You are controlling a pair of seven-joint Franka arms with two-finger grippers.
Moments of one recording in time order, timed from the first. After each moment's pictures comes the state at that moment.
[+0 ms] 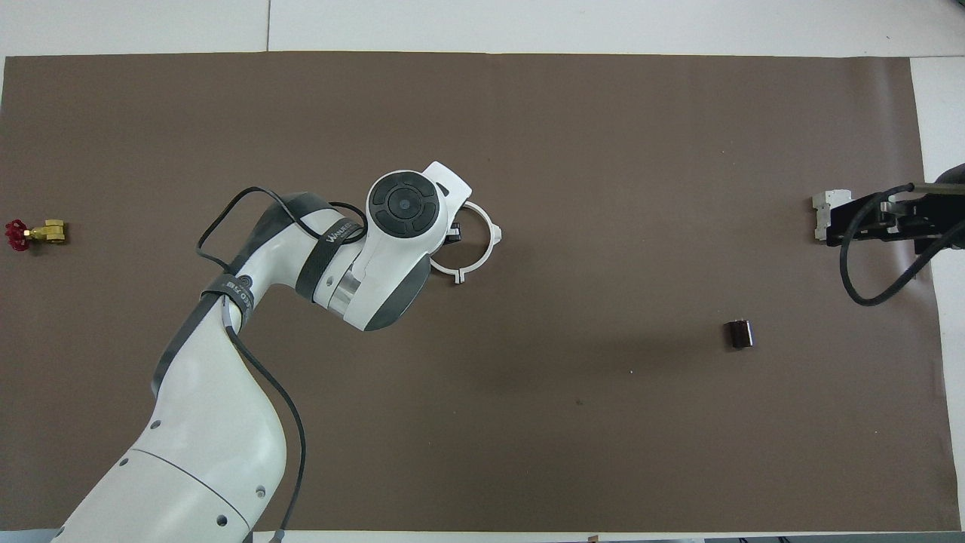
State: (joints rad) left arm -0.64 0.48 0.05 -1.73 0.11 2.25 -0.69; right arm 0.02 -0.02 -0.05 -1.64 -0.01 1.57 0.10
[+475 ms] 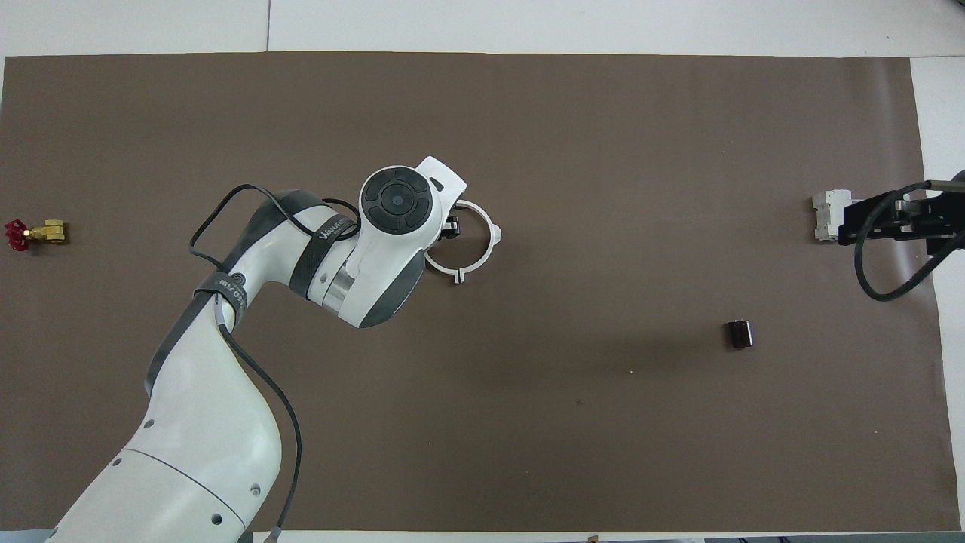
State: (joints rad) left arm -0.63 0.47 0.08 -1.72 0.11 2.25 -0.69; right arm 0.00 -0.02 -0.05 -1.64 -0.01 1.57 0.07
